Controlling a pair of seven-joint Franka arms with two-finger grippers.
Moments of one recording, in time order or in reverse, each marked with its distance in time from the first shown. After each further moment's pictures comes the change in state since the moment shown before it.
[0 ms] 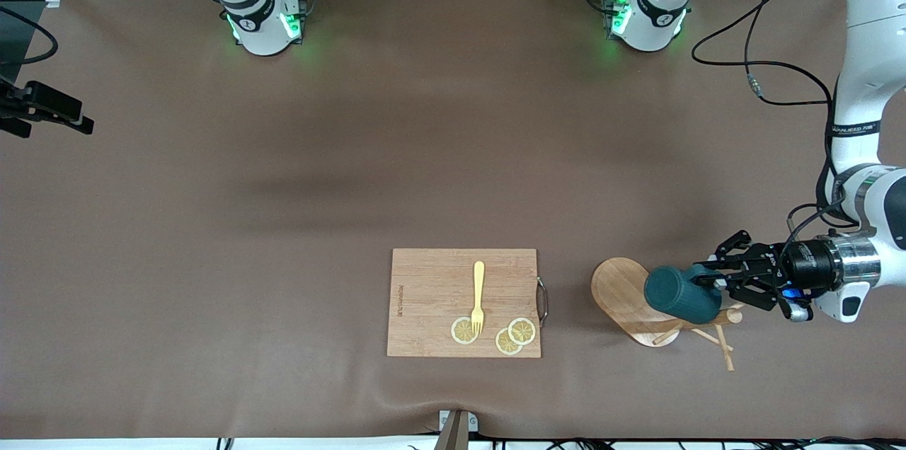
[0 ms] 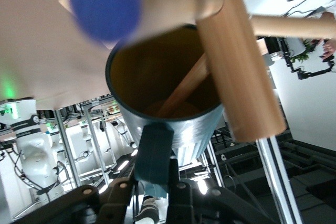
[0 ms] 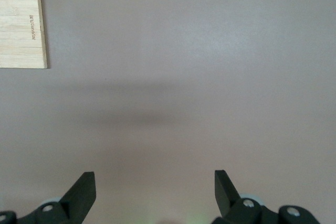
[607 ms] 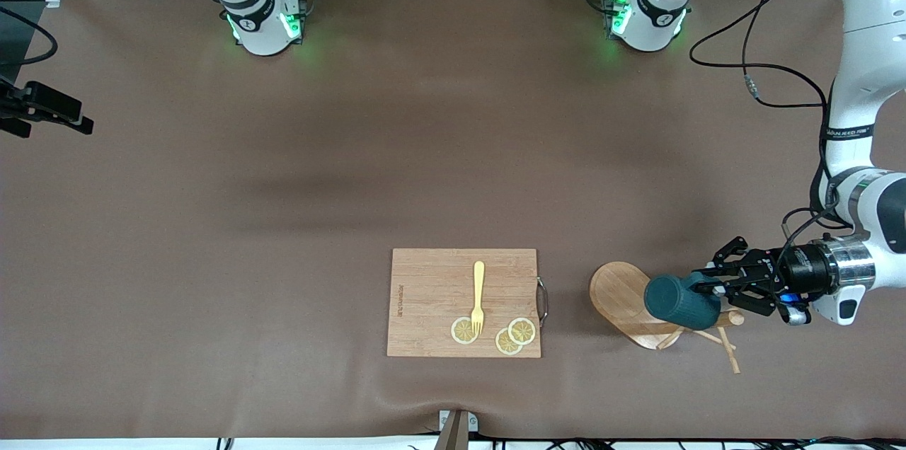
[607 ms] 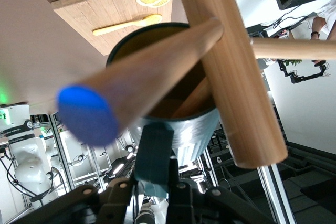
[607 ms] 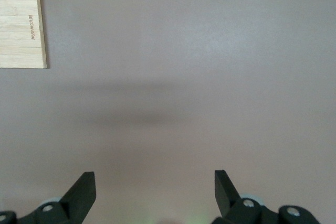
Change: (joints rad) left arm -0.001 0.016 -0.001 0.000 -0.003 0.022 0.013; right arm 0.000 0.000 -0.002 -0.001 0.000 0.000 0.000
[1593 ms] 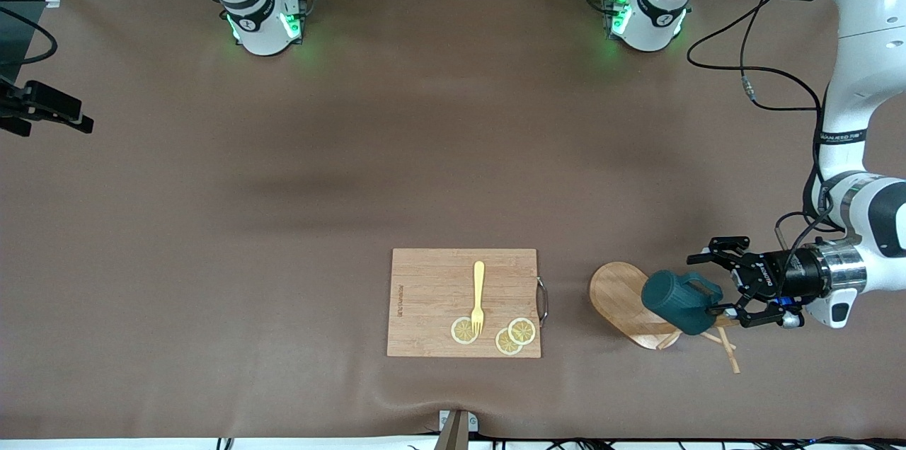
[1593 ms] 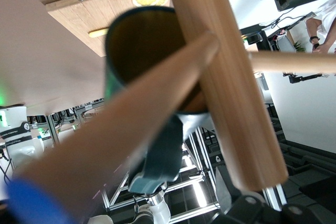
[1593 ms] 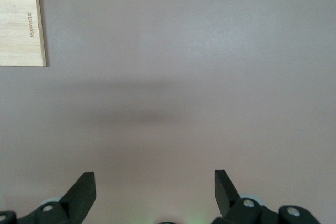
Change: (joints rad) left arm -0.008 0.014 -0.006 0.020 -0.007 0.015 0.000; right arm 0.000 0.000 0.000 0.000 0.000 -0.012 0.000
